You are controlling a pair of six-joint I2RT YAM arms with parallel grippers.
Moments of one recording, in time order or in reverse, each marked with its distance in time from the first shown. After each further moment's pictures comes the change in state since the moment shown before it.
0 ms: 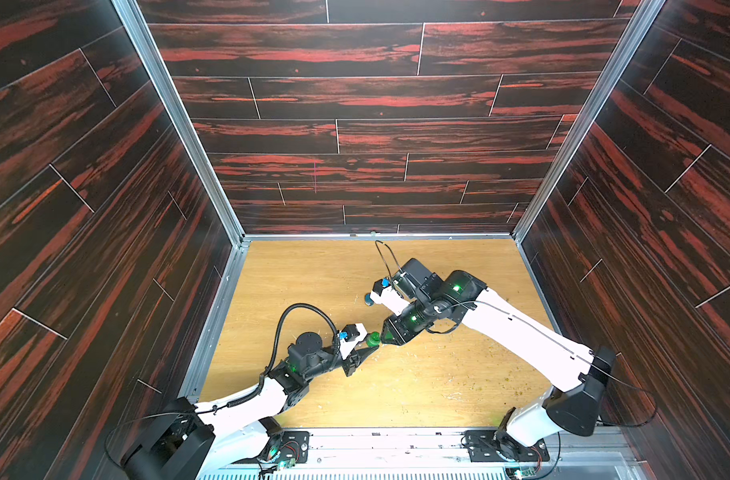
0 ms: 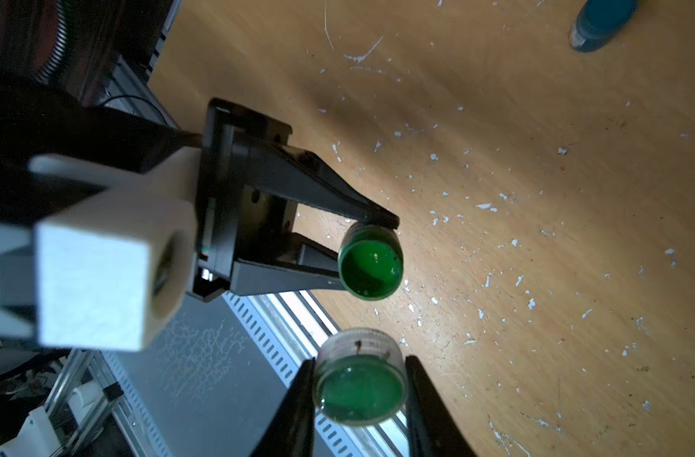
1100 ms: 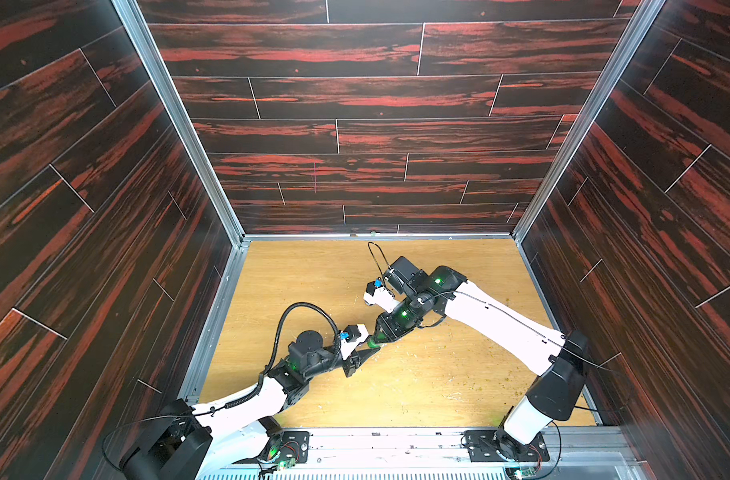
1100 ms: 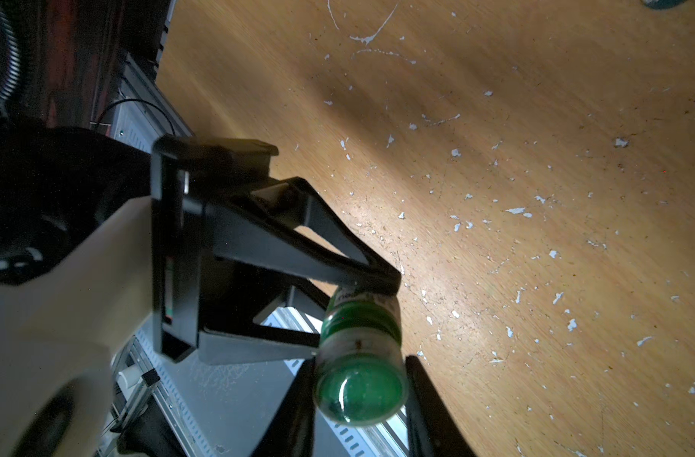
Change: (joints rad) left arm 0.000 -0.005 0.018 -0.043 0.036 0.007; right arm -0.037 0.109 0.017 0.033 -0.100 0.001
